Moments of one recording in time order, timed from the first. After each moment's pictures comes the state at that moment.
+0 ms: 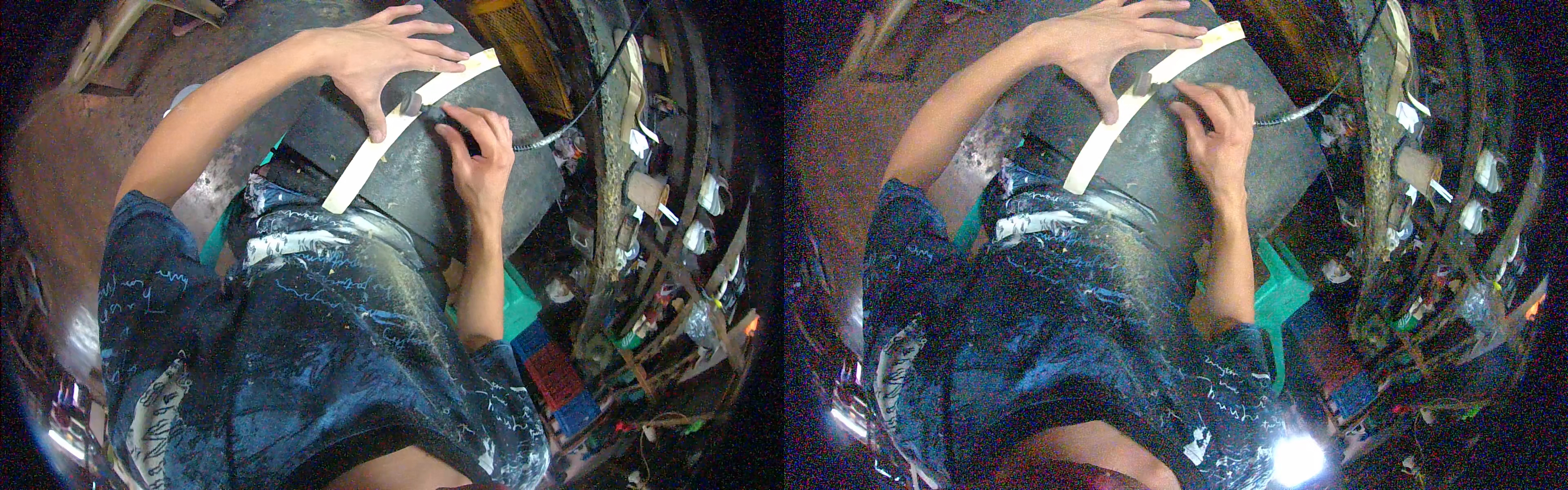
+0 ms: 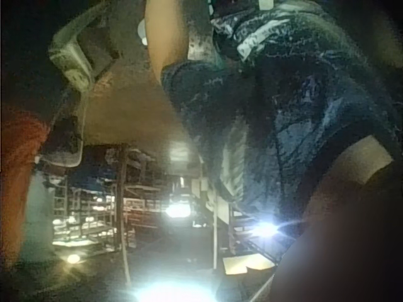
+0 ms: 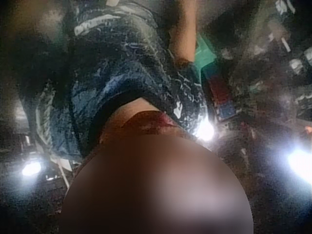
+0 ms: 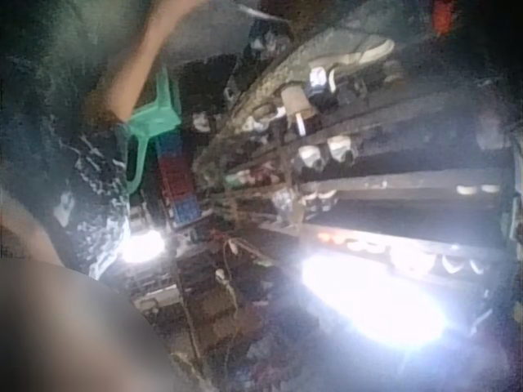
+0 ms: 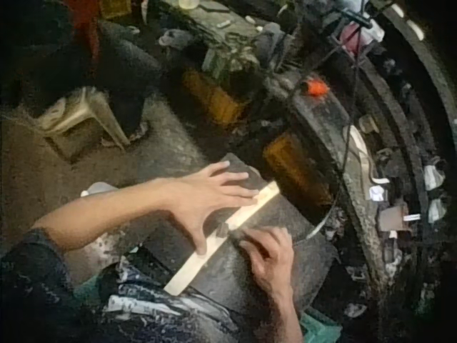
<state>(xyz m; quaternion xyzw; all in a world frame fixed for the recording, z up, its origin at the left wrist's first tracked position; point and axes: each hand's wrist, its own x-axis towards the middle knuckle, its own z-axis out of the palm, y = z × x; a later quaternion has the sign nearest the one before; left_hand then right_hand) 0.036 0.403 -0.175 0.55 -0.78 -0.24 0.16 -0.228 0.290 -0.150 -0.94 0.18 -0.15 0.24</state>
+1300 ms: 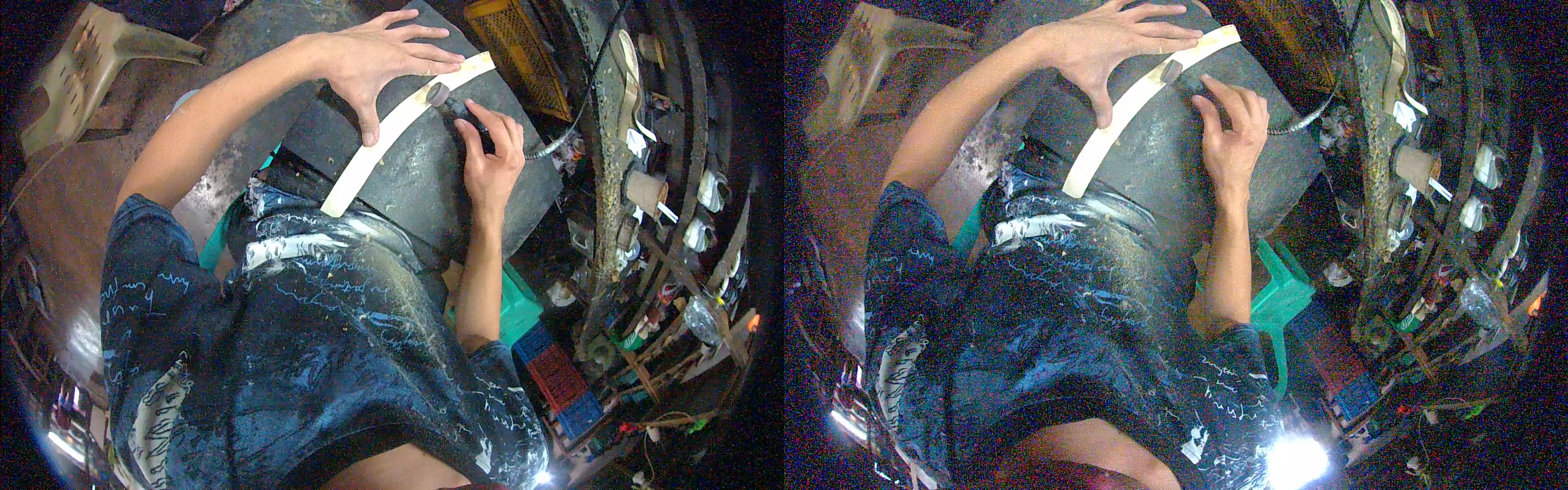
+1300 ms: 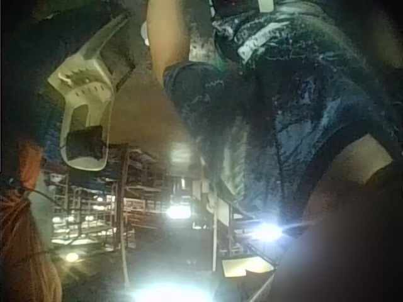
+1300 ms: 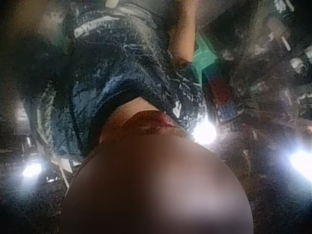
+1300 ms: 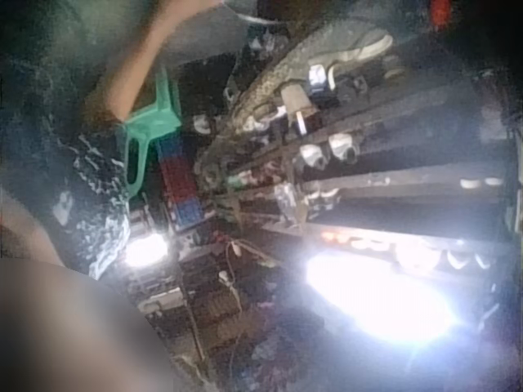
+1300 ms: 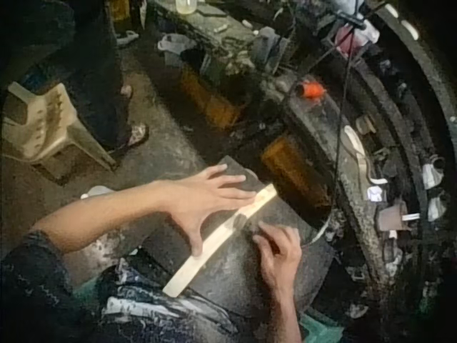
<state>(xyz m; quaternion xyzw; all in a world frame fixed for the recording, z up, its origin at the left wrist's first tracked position) 0.038 0.402 -0.179 0.54 -0.79 -0.23 0.18 -0.235 0.277 -0.160 -0.92 0.25 -0.20 0.23</state>
